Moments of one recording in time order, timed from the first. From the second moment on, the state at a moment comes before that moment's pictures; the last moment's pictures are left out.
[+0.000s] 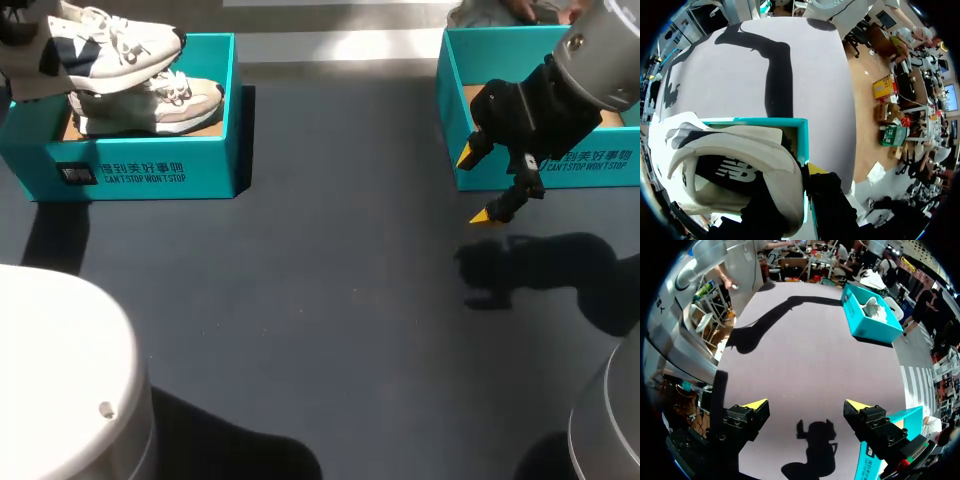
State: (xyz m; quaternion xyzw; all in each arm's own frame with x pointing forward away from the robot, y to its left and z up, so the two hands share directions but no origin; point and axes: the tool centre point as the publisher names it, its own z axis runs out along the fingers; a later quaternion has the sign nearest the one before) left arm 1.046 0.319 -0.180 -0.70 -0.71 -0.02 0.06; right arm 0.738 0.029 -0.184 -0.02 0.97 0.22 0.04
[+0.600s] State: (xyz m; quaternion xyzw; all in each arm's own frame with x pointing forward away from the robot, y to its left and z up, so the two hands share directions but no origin) left arm 1.027 0.295 -0.164 -0.65 -0.75 -0.02 0.07; right arm 0.738 0.029 -0.184 -0.02 0.97 0.22 0.04
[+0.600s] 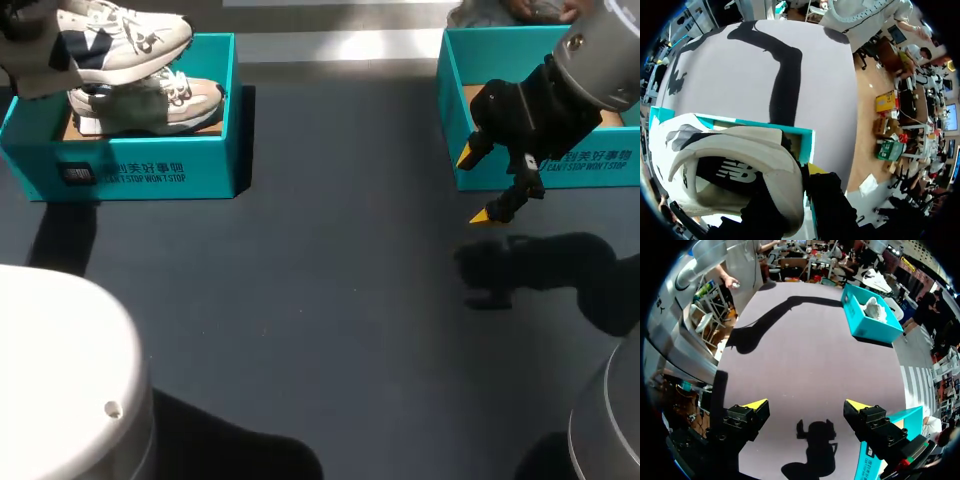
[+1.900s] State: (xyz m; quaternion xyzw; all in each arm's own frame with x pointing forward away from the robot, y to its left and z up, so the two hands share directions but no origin) left arm 0.865 0.162 -0.136 -0.57 -0.81 -0.07 0.10; right arm 0.738 0.029 -0.184 -0.02 0.97 0.22 0.04
